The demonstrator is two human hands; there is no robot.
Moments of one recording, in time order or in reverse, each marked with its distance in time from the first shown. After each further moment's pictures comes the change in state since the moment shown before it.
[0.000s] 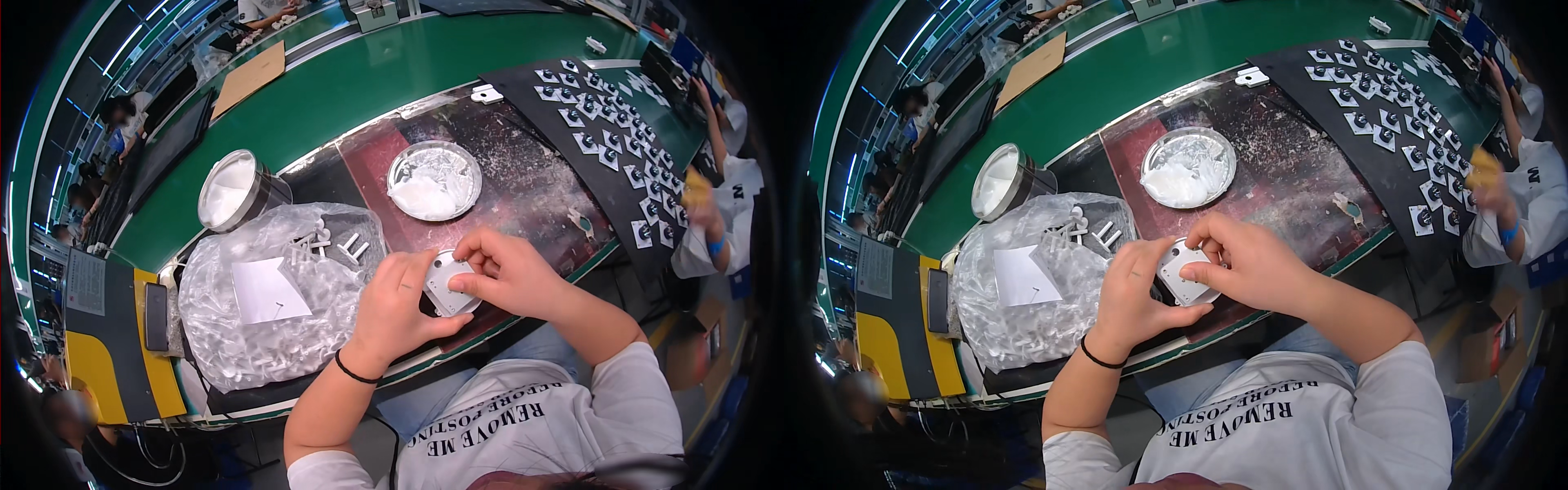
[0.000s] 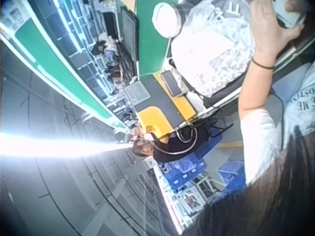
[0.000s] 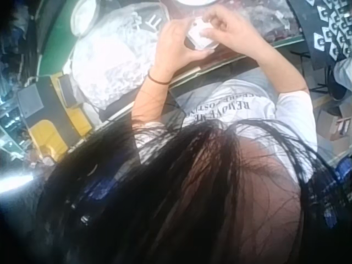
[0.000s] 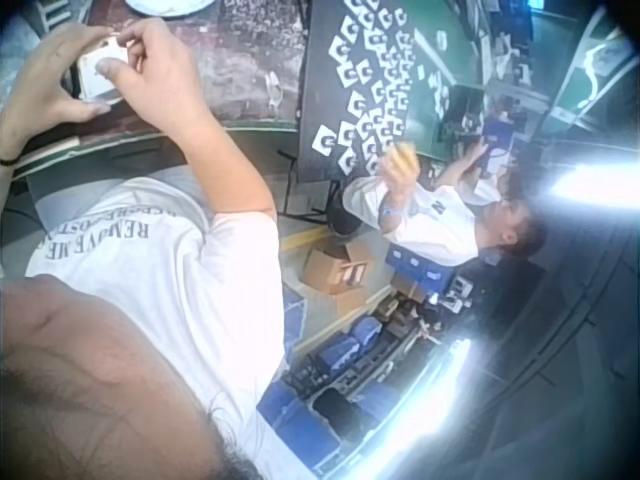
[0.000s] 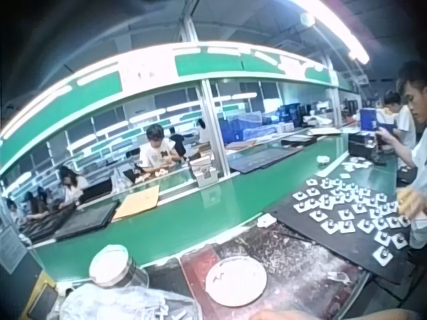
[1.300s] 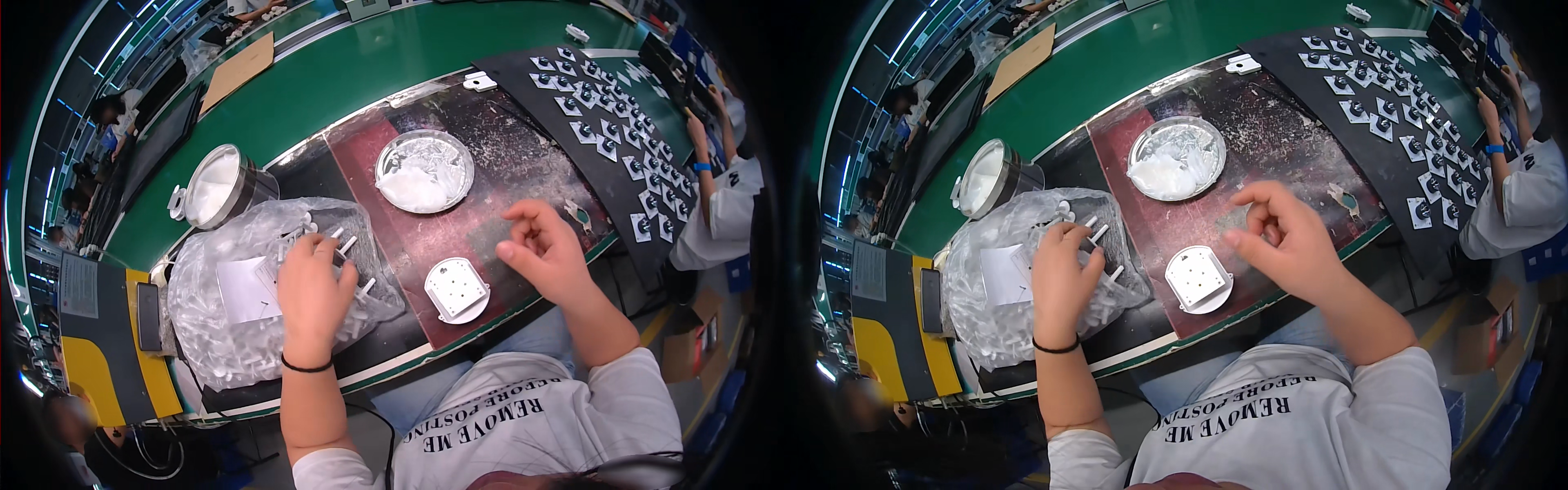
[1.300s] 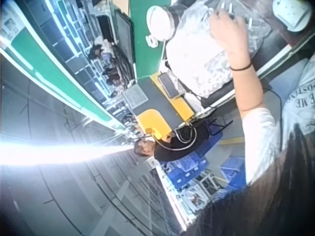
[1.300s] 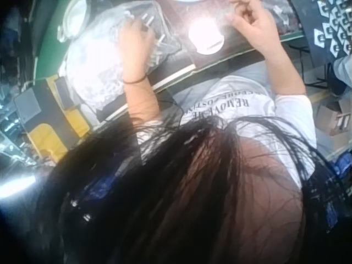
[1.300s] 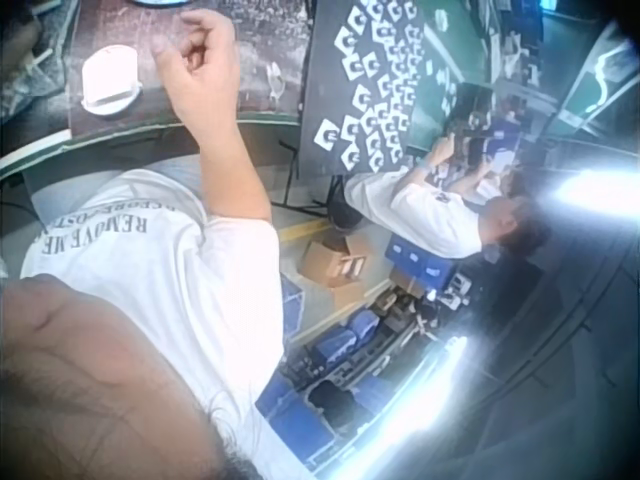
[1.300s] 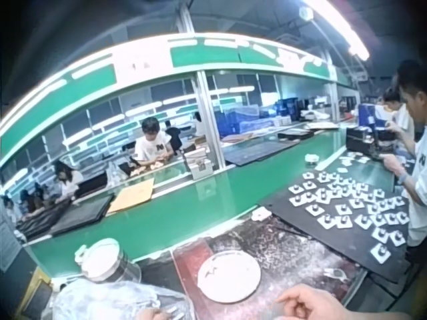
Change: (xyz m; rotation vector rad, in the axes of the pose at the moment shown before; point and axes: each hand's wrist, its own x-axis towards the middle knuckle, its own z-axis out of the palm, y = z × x) left_hand -0.005 -0.036 -0.041 0.463 -0.058 -0.423; right_hand -0.023 0.023 -0.022 0.263 0.279 0.025
